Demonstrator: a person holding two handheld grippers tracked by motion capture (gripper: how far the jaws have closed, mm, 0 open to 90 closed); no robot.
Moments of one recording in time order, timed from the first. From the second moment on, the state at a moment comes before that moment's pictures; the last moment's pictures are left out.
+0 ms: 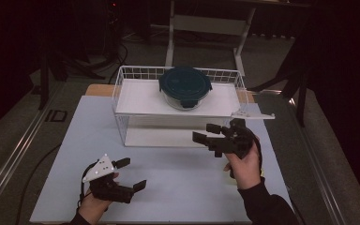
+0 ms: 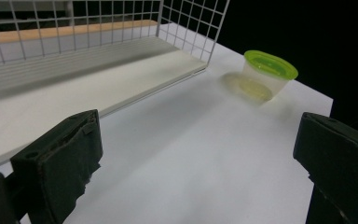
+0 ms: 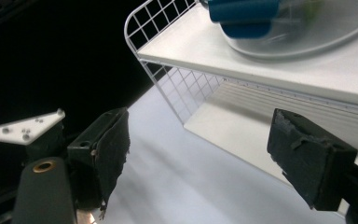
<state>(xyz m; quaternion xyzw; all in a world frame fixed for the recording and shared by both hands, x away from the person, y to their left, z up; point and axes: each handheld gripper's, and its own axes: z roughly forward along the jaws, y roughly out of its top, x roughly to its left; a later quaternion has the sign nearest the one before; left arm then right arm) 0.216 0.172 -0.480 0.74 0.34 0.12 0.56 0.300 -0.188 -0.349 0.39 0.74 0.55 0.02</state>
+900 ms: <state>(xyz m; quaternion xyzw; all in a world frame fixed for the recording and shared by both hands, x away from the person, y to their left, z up) 0.218 0.163 -0.494 0.76 0.31 0.11 0.56 0.248 -0.275 -0.403 0.37 0.77 0.51 0.11</state>
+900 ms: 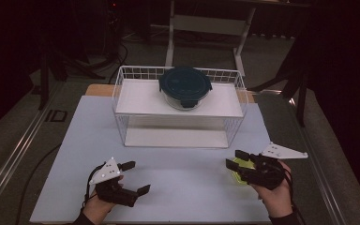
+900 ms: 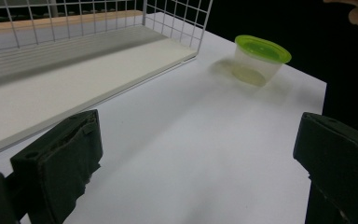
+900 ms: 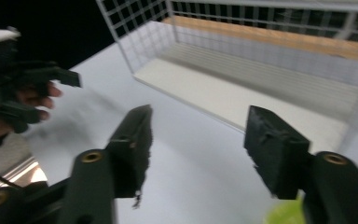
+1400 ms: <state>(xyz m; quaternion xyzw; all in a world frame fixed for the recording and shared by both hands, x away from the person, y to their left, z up) 0.217 0.162 -0.493 0.76 0.31 0.11 0.56 0.242 -0.325 -0.425 0.43 0.76 0.46 0.14</state>
